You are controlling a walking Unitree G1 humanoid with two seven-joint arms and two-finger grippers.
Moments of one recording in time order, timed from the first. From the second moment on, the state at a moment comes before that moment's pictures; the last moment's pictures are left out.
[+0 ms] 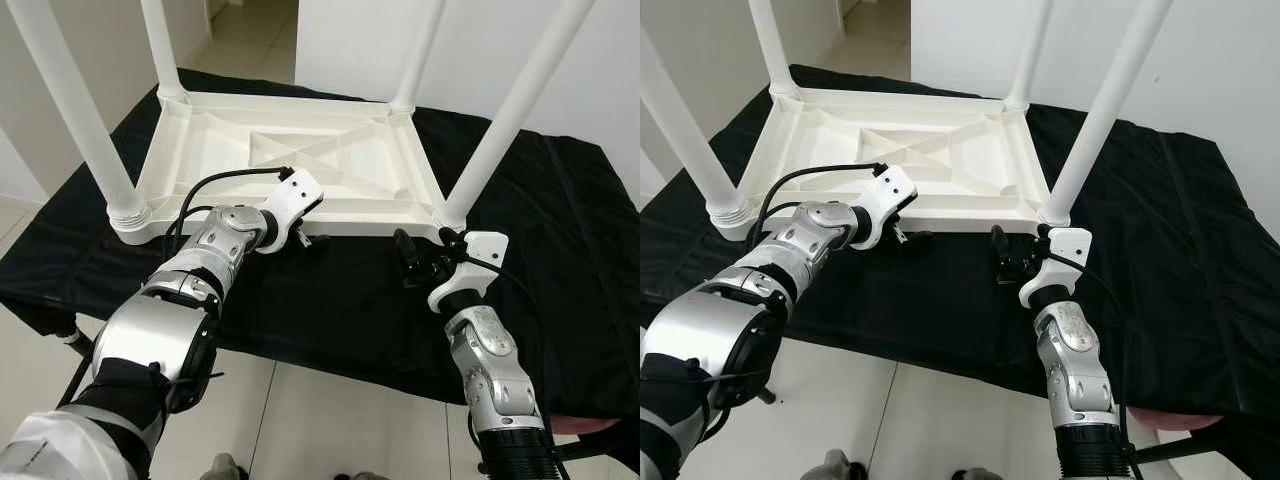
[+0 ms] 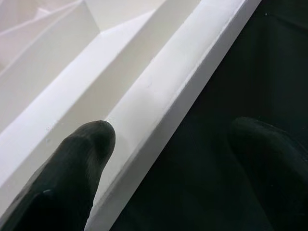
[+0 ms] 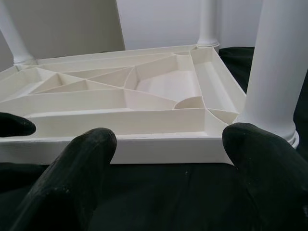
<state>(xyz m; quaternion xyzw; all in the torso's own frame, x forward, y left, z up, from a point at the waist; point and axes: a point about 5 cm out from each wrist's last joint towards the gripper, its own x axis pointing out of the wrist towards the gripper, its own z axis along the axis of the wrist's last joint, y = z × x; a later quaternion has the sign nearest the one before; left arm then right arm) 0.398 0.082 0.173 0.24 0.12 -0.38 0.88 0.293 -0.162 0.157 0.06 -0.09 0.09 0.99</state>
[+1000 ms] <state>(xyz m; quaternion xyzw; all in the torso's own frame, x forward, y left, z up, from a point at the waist) 0.392 0.074 0.150 0.28 0.08 -0.28 0.91 0.303 -0.164 0.158 0.05 -0.07 0.09 0.99</state>
